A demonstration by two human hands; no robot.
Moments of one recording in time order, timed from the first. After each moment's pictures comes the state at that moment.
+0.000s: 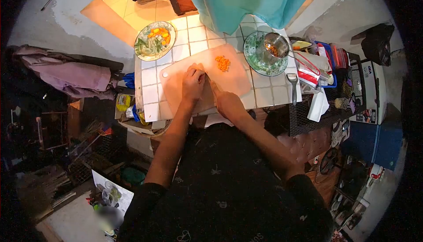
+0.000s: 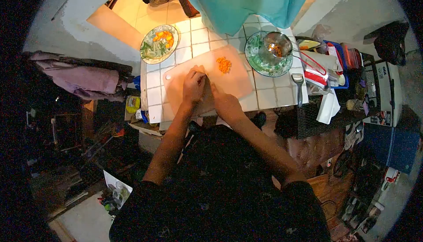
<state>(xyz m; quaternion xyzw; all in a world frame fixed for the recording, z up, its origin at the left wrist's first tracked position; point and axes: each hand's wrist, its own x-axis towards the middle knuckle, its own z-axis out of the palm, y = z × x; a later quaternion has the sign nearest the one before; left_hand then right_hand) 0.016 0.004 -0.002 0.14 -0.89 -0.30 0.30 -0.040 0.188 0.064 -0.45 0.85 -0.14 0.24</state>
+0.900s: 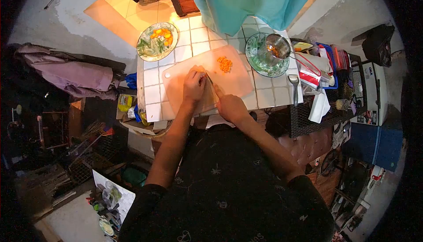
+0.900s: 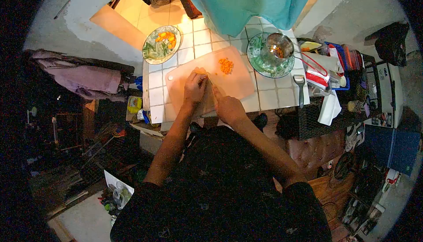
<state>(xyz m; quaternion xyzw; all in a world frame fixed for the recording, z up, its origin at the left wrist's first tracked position) 0.022 0.005 0.000 0.14 -0.88 -0.31 0.32 -0.035 0.190 0.082 -0.44 0.85 -0.11 0.27</state>
